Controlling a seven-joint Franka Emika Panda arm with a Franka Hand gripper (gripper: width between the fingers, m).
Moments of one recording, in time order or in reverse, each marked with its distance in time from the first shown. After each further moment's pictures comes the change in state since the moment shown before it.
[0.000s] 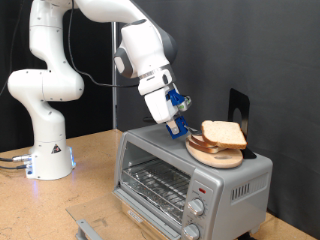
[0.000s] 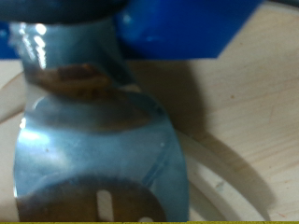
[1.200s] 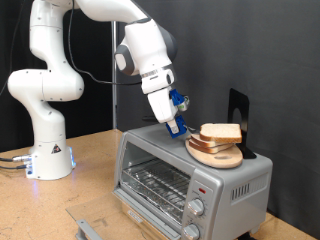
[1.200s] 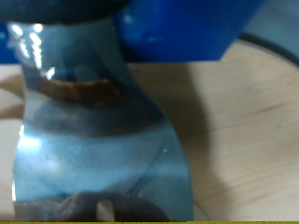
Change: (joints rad) arm -0.010 -0.016 0.008 0.009 -0.081 -0.075 0.018
